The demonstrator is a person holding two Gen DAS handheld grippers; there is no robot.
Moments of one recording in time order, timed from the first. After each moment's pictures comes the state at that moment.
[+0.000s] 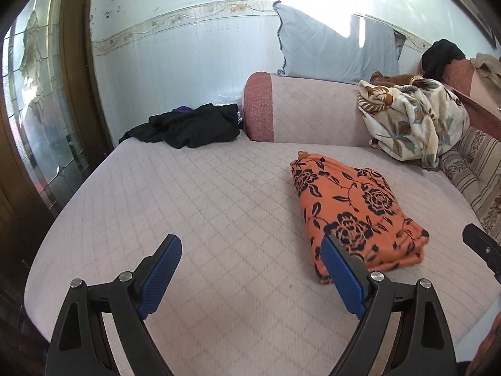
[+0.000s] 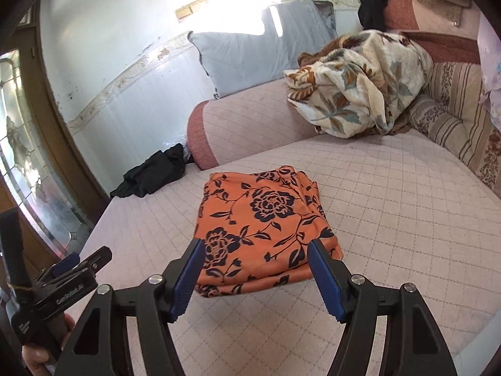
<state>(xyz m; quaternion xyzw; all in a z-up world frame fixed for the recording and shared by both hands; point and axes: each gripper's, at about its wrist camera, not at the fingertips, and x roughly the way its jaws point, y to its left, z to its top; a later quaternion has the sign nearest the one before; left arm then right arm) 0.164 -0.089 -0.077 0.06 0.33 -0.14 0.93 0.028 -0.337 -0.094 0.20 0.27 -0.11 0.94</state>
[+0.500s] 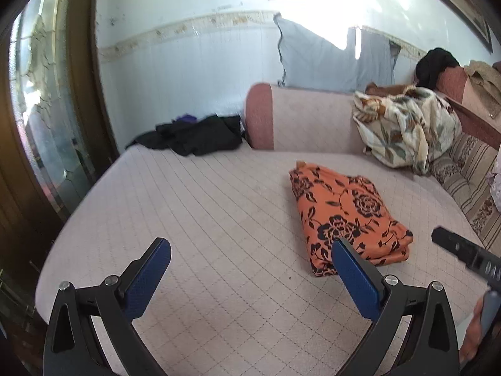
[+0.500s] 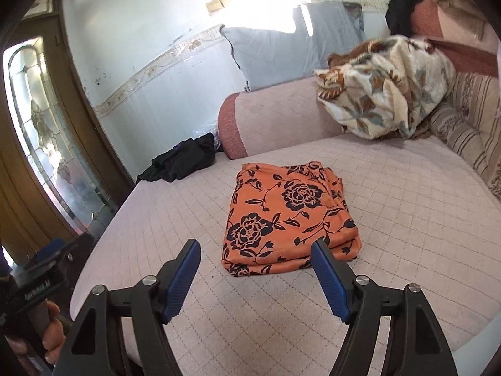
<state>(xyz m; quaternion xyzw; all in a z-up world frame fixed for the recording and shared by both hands) 0.158 -0.079 -0.058 0.06 0.33 -0.15 0.93 0.020 -0.326 -0.079 0.21 0.29 -0.05 0.93</state>
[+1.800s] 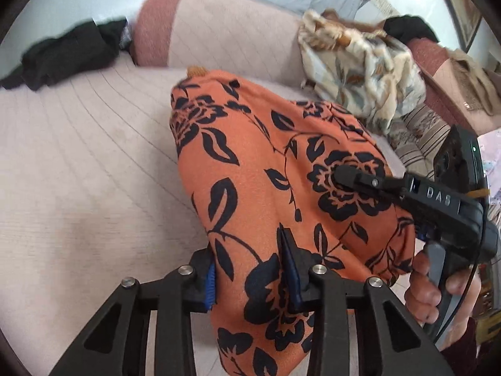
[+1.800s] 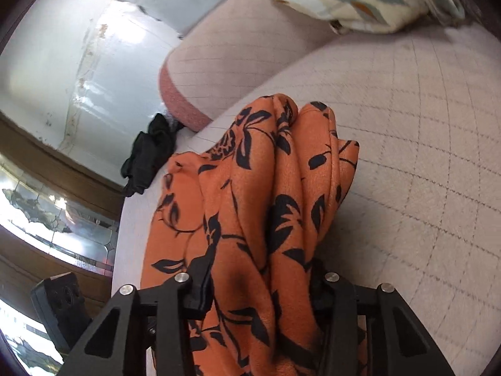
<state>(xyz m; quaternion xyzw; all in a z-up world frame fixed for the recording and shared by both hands) 0.284 -0.190 -0.174 -0.01 0.47 -0.36 0.81 0.217 -0.430 -0.197 0.38 0.39 0.00 0.84</state>
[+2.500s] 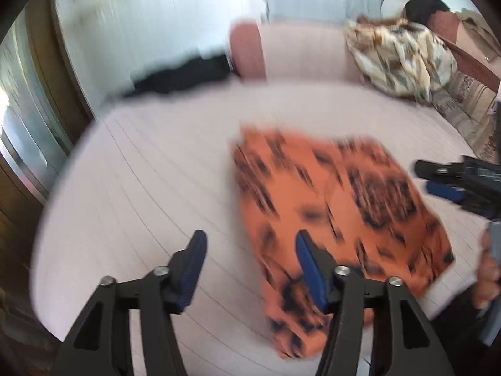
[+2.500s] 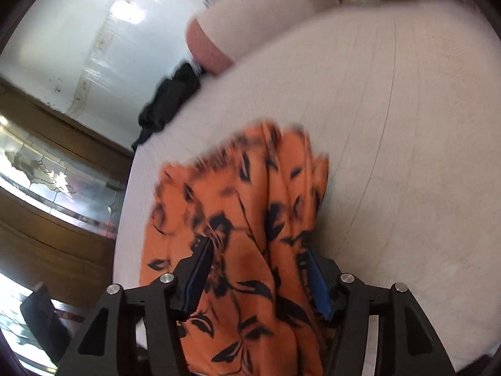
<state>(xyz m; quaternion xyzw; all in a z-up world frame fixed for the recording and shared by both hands) 0.175 -0.036 -0.157 0.12 0.38 -0.19 0.90 0.092 -0.294 -0.179 0.35 0.40 -0.01 0.85</state>
